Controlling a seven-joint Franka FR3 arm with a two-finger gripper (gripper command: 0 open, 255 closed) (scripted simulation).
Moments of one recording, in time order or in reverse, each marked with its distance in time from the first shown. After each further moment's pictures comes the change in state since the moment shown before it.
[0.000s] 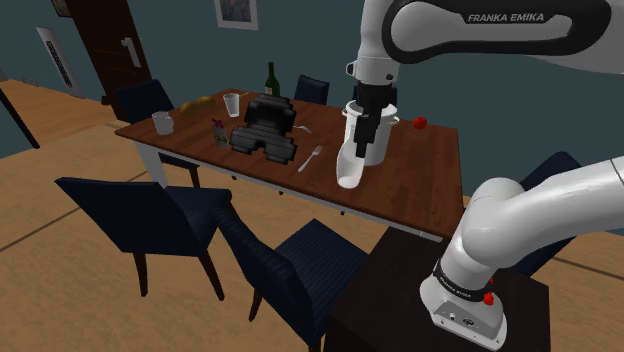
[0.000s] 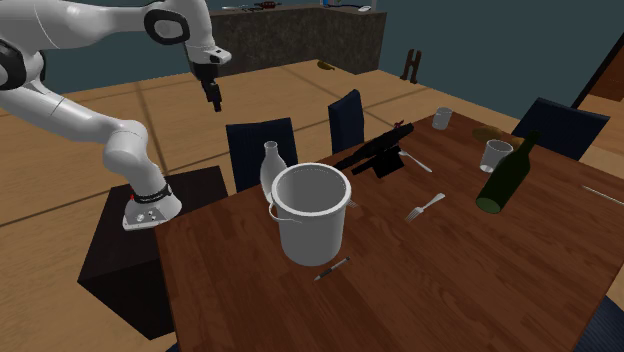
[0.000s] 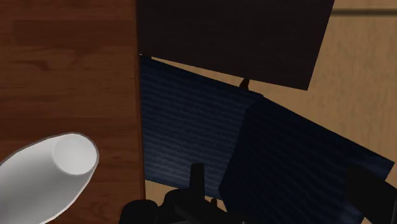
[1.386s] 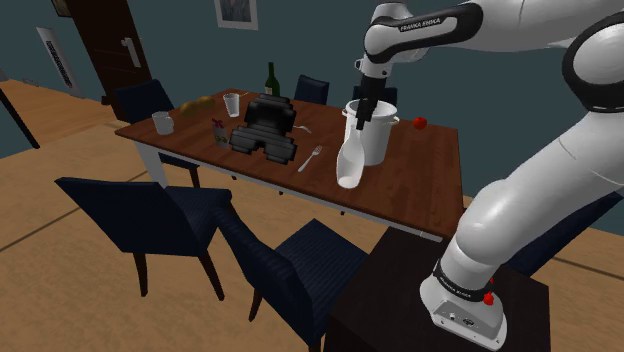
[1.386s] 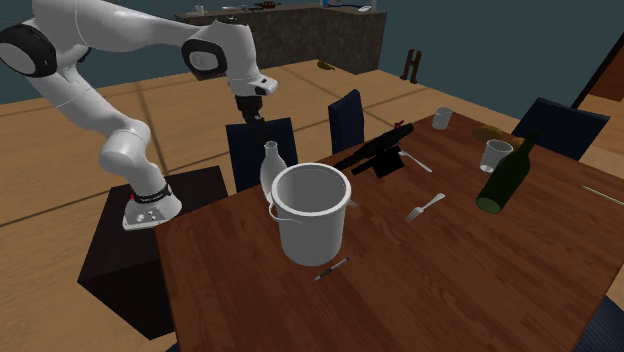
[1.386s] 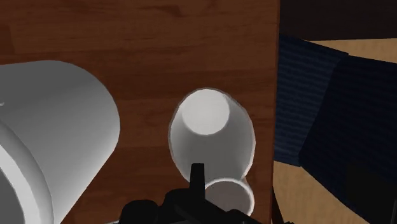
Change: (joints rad) arm -0.128 0.394 -0.327 0.200 -0.117 0.272 -0.369
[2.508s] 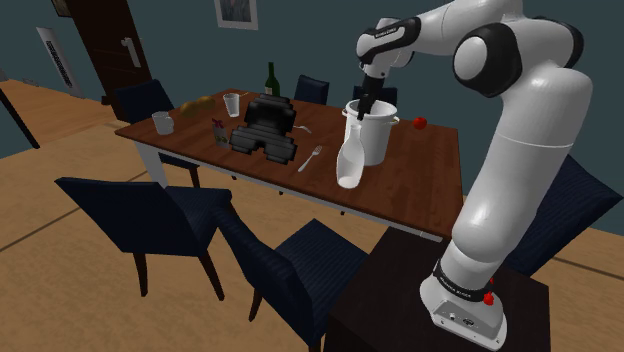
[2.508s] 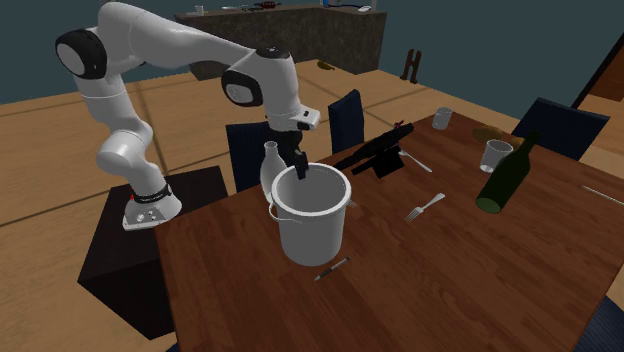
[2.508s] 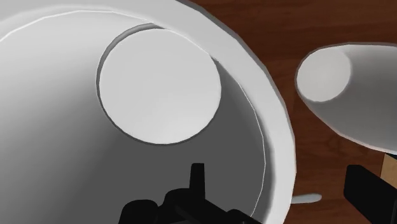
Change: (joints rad) arm -0.087 0.451 -0.173 0.373 0.187 0.090 -0.306
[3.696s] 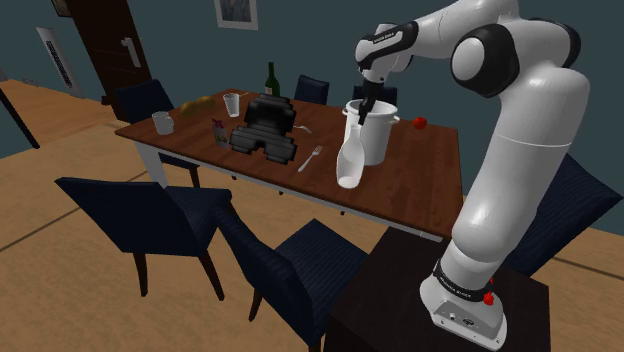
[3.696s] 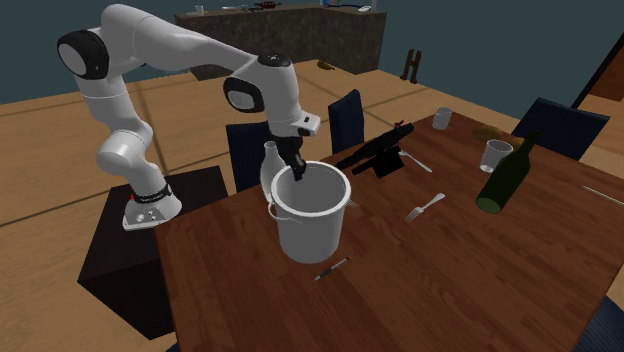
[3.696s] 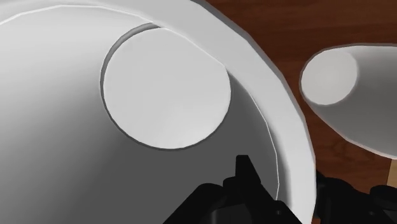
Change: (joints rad) arm -0.001 0.011 0.000 -0.026 0.006 0.033 -0.006
